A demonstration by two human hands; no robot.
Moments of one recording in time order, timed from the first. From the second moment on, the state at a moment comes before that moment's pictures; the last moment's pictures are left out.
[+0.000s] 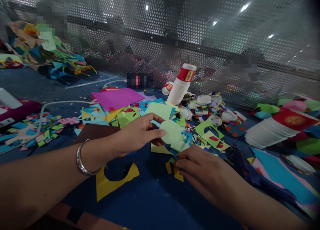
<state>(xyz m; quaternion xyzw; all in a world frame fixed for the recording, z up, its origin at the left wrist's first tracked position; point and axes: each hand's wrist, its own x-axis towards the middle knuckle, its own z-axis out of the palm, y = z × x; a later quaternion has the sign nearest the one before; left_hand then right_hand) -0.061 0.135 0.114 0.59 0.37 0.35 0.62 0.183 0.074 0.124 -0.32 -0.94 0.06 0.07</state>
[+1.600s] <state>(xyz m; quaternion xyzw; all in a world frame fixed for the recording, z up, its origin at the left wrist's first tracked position) -0.058 0.124 0.117 0.66 0.38 0.26 0.59 0.195 0.072 0.123 -0.48 -0.82 0.18 0.28</state>
